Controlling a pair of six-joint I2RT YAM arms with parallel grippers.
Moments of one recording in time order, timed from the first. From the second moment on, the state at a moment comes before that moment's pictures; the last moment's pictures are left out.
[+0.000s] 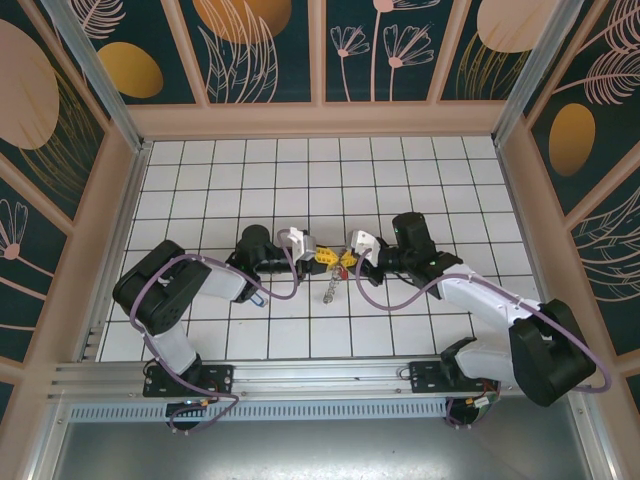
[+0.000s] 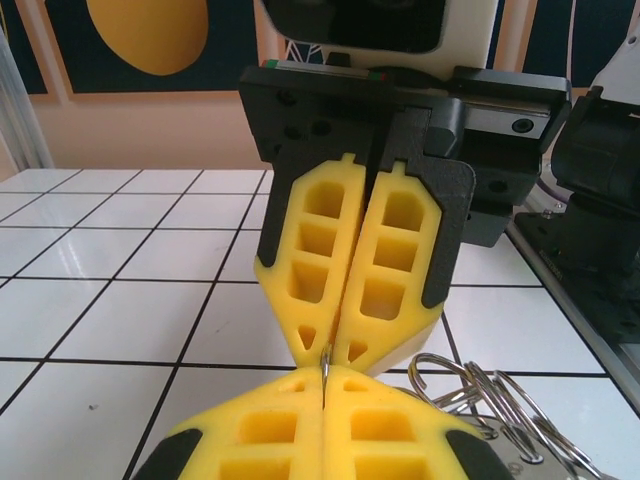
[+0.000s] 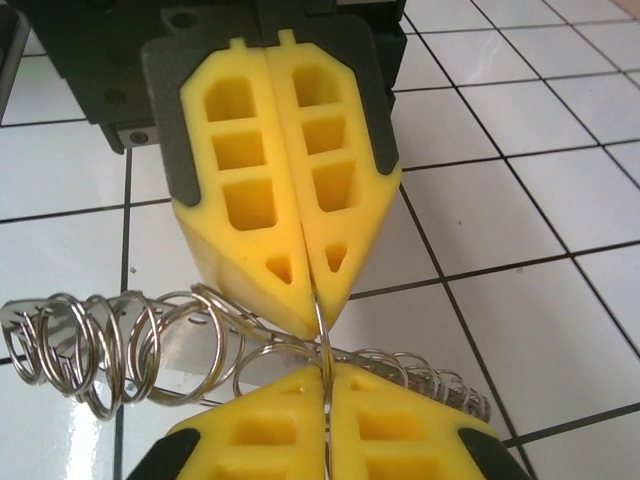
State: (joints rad) left arm -0.64 1.75 0.56 1.10 0.90 0.08; right arm 0.53 1.22 0.59 -0.01 -0.68 -0.57
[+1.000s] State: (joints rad) left arm -0.63 1.68 0.62 0.84 0.90 0.23; right arm 0.56 1.22 0.64 -0.08 -0.64 -0.58
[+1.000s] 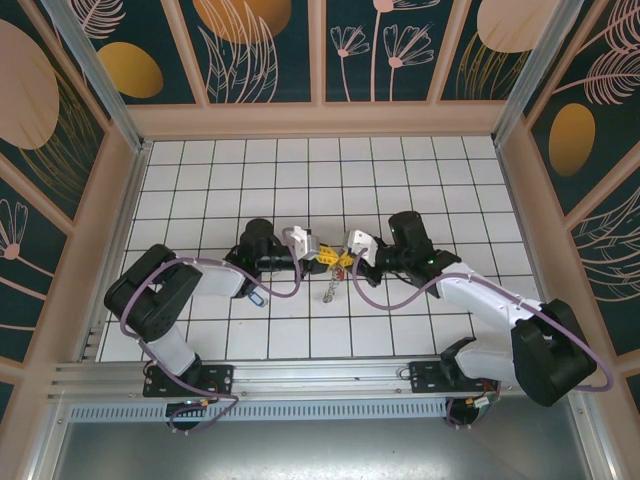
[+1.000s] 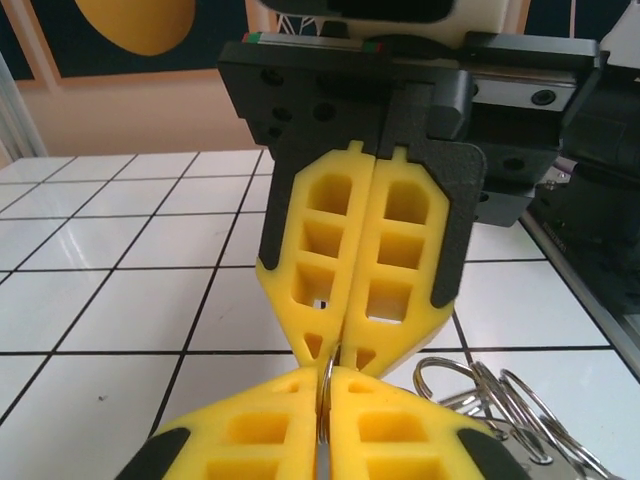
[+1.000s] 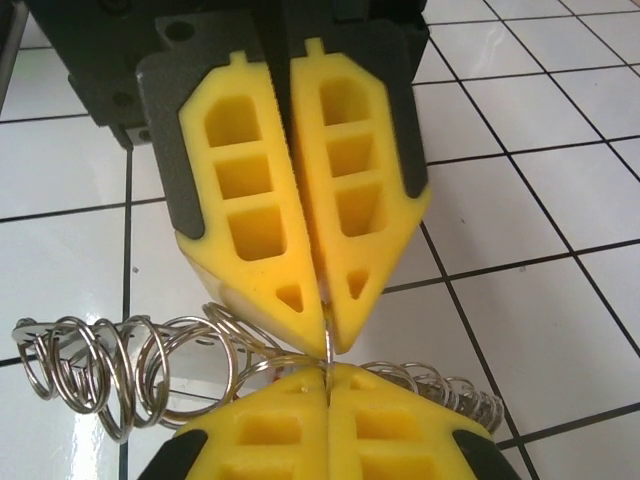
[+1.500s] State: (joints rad) left arm -0.64 1.66 0.90 0.14 0.90 0.67; right arm 0.60 1.23 0.75 -0.28 -0.51 -0.61
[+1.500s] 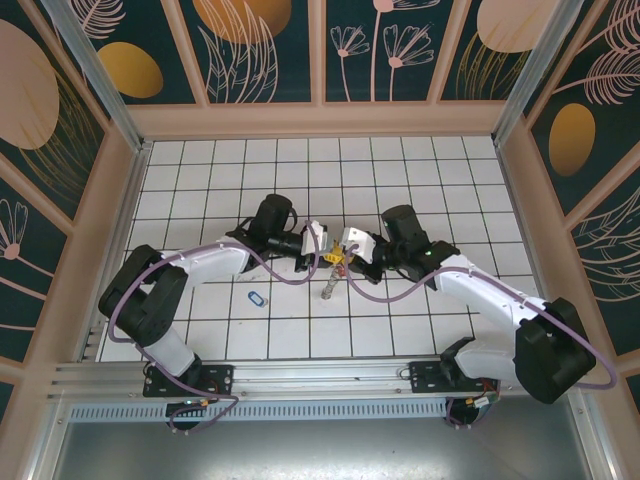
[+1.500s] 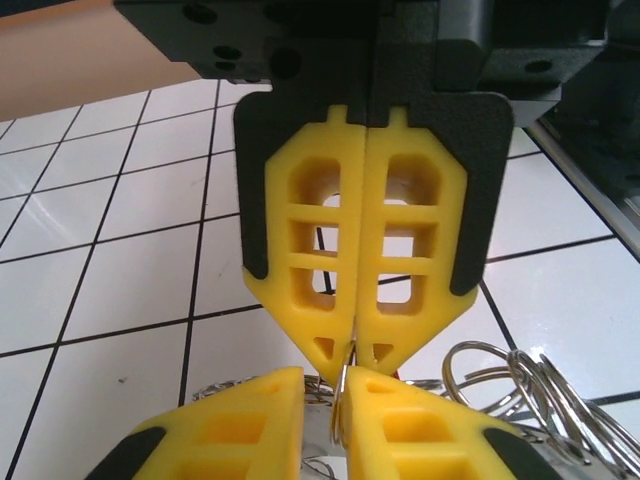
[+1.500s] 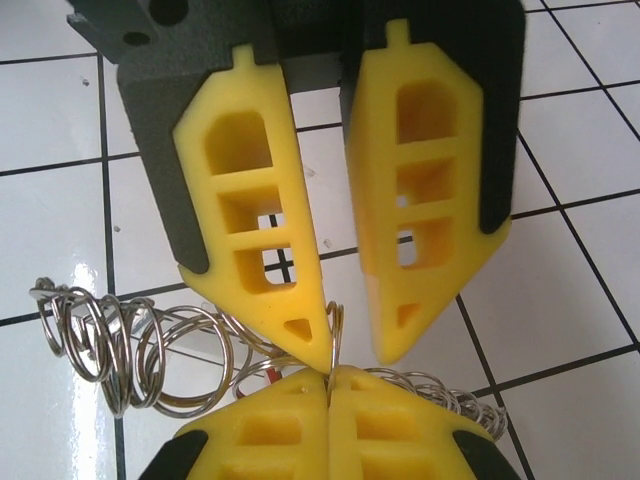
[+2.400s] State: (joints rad) left arm -0.63 1.64 0.68 0.74 0.97 0.22; right arm 0.56 1.13 0.56 0.05 -0.62 -0.45
